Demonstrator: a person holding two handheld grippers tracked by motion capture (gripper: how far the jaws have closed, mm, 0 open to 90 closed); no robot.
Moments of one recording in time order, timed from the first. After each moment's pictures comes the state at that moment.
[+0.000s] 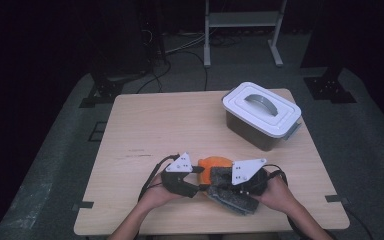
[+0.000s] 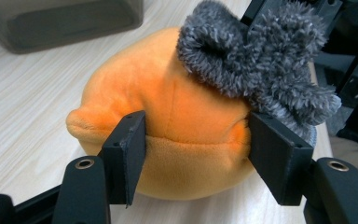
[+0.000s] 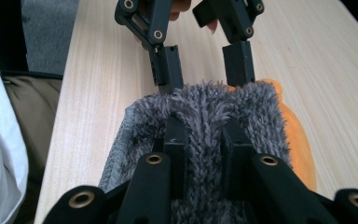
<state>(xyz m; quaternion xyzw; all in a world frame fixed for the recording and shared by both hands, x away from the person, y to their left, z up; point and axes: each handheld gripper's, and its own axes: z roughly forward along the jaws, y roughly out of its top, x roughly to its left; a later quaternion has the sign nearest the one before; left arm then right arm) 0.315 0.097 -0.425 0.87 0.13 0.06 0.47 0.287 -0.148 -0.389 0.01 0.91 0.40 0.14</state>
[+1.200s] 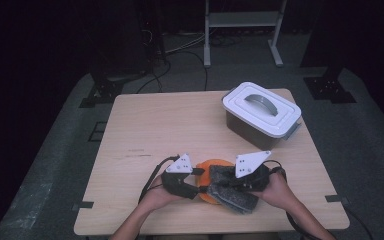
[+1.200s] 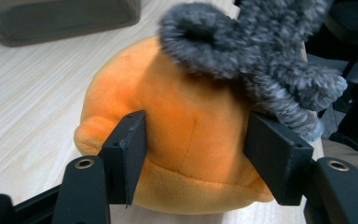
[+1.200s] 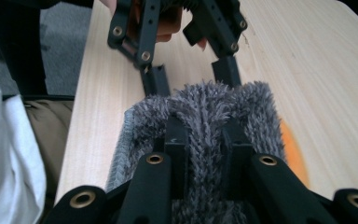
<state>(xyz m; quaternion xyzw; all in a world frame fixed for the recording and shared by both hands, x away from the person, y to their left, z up) 0.310 0.095 -0.427 0.87 0.14 0.05 0.48 0.297 -0.153 -0.383 0.03 0.90 0.43 0.10</state>
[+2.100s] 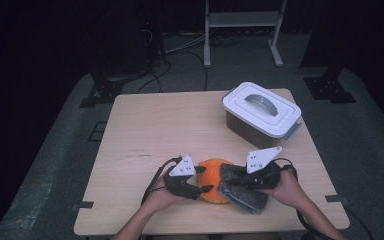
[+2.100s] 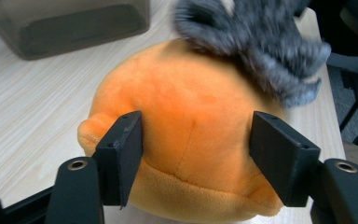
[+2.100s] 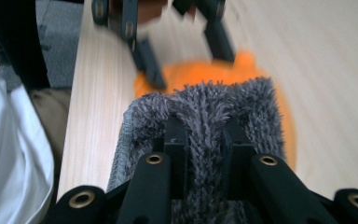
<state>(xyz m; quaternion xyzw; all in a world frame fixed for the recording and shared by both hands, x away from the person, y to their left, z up) 0.306 0.087 -0.428 0.87 0.12 0.09 0.48 0.305 -0.182 -0.385 0.06 0.90 0.43 0.08</state>
